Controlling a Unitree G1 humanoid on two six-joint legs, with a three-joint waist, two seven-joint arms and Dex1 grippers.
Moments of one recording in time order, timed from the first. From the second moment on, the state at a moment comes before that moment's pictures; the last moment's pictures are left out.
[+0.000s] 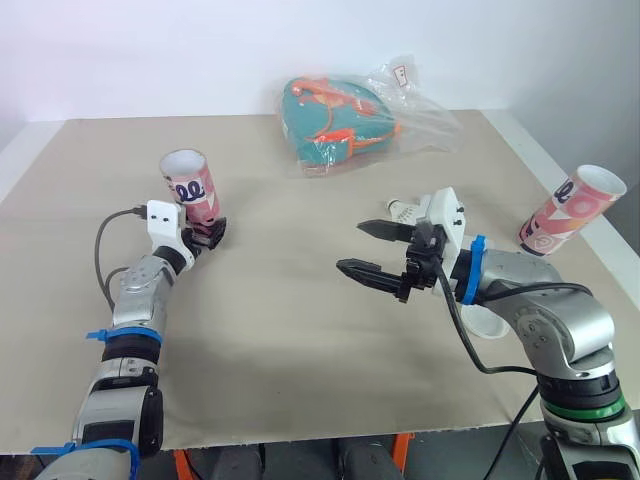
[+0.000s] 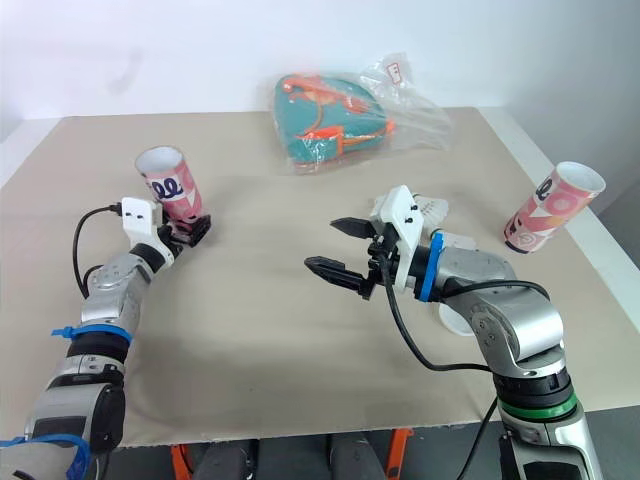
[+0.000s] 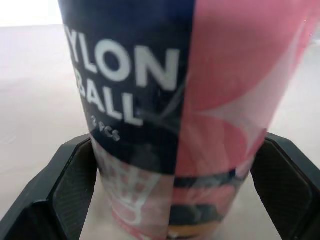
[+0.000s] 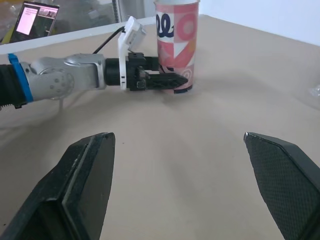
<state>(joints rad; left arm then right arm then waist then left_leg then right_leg) -0.70 0.37 0.21 0.77 -0.23 -0.09 -0.49 -0.47 -0.62 -0.02 -0.42 0.63 0.74 0.78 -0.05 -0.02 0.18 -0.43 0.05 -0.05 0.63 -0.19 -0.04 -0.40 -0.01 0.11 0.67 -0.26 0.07</state>
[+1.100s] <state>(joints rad) -0.42 0.64 0.05 0.23 -0.32 -0.02 -1.07 -0.48 -0.53 0.00 -0.25 0.45 0.71 0.56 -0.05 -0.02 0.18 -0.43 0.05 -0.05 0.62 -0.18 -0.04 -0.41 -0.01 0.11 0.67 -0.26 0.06</state>
